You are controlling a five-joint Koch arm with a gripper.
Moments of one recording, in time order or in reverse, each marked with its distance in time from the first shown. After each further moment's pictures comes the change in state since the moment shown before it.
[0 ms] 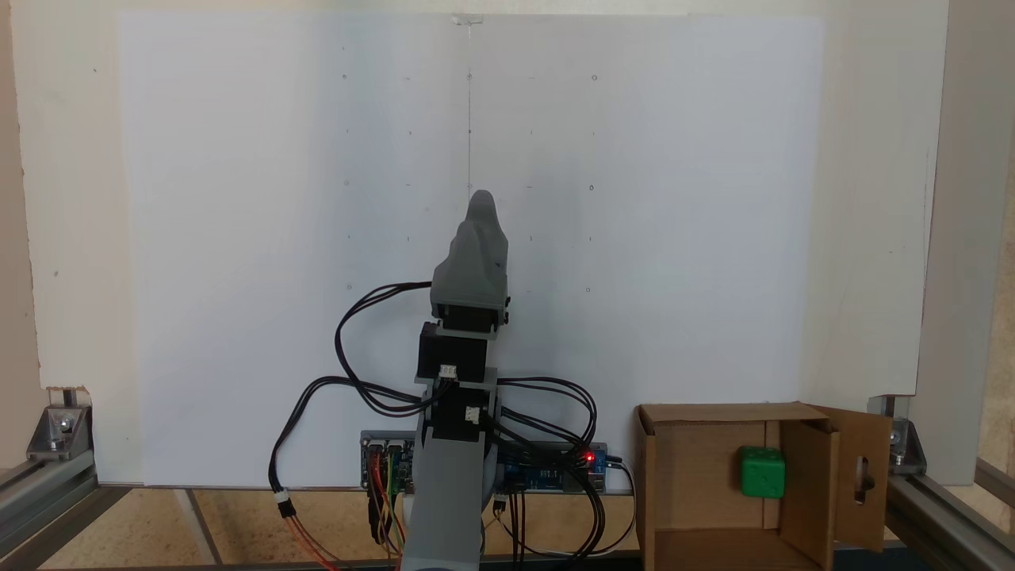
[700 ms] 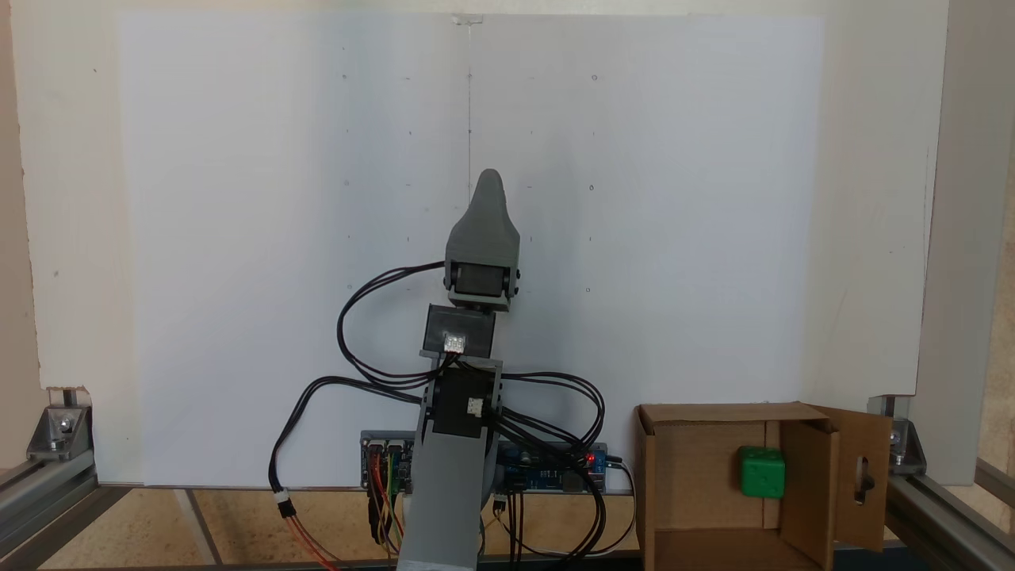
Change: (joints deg) arm 1.9 0.0 -13.4 32.5 0.0
